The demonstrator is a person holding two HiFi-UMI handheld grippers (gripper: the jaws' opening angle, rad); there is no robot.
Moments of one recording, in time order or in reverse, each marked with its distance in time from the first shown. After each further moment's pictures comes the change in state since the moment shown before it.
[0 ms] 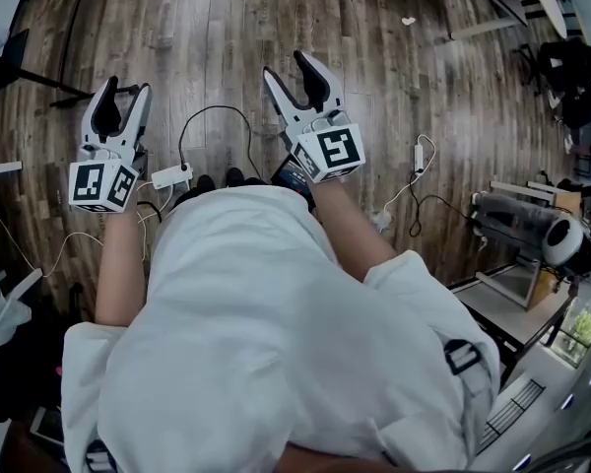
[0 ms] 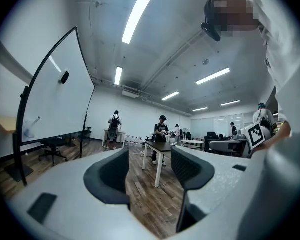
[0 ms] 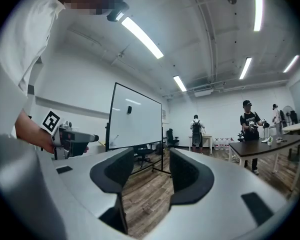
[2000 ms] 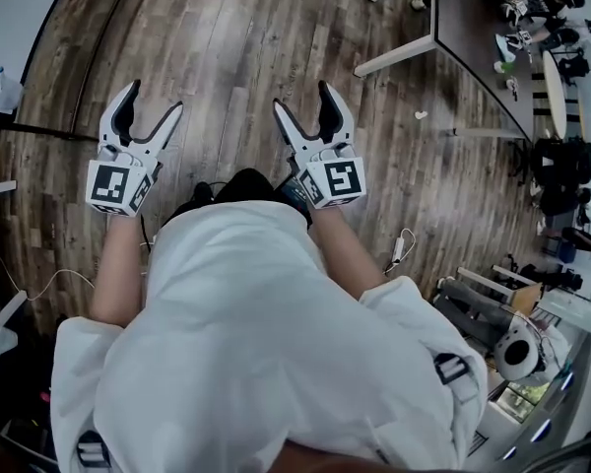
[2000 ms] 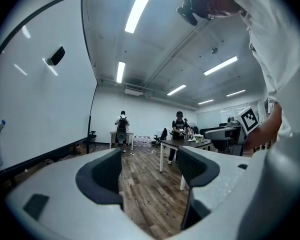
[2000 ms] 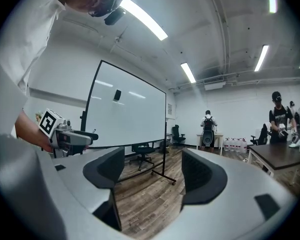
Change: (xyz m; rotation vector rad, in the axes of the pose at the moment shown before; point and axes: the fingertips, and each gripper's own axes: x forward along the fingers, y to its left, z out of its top) left arm 0.249 0.306 0.018 0.085 0.025 0.039; right arm 0.416 -0.084 -0.007 -0.038 0.054 0.080
